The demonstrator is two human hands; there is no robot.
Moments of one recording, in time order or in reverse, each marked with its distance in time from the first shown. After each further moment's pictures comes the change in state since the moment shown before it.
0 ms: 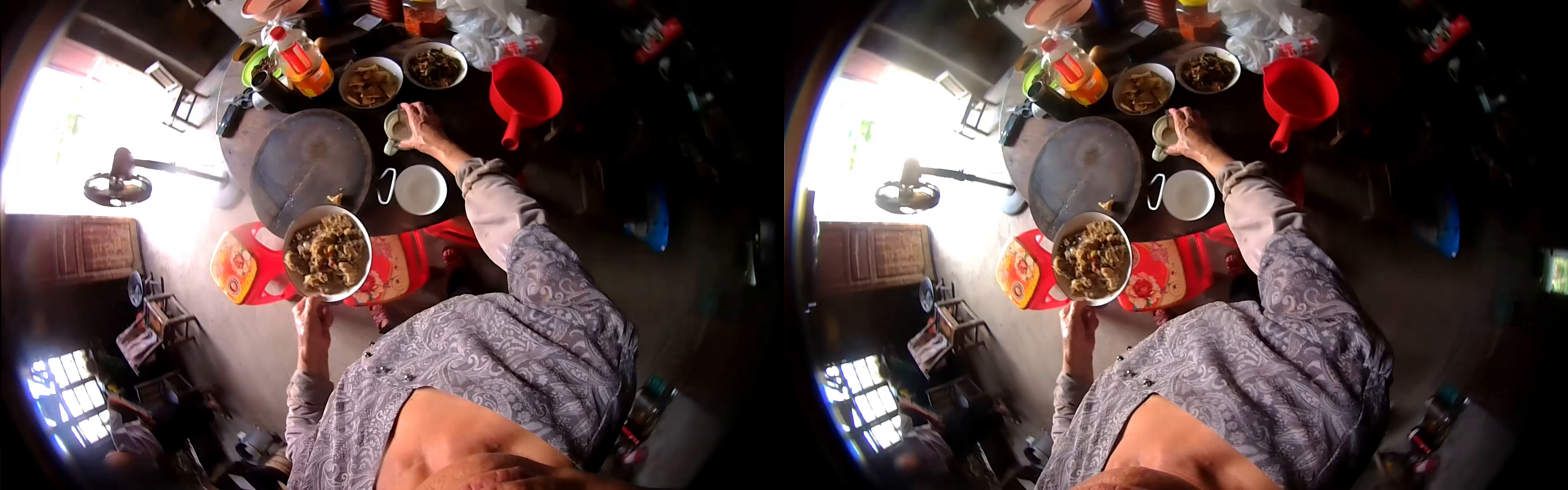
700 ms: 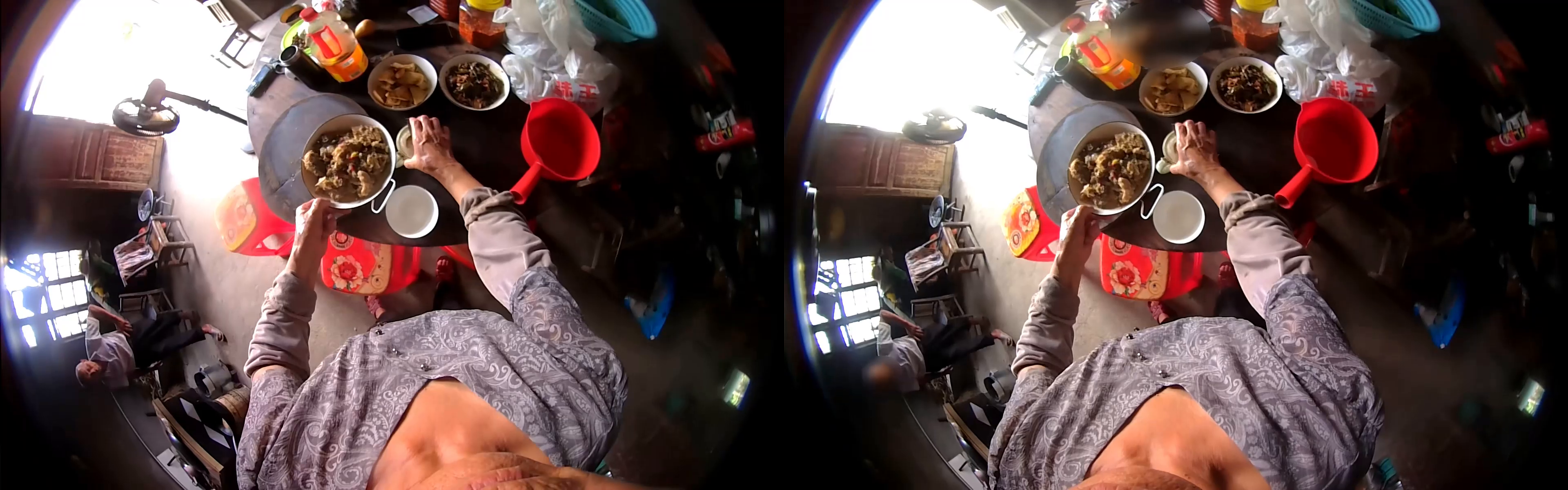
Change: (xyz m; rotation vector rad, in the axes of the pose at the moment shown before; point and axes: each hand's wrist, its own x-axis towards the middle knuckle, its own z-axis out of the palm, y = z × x) left_hand 0.092 0.038 0.145 -0.026 -0.029 0.058; right_hand 0.002 -0.014 -0.039 -0.070 -0.279 -0.077
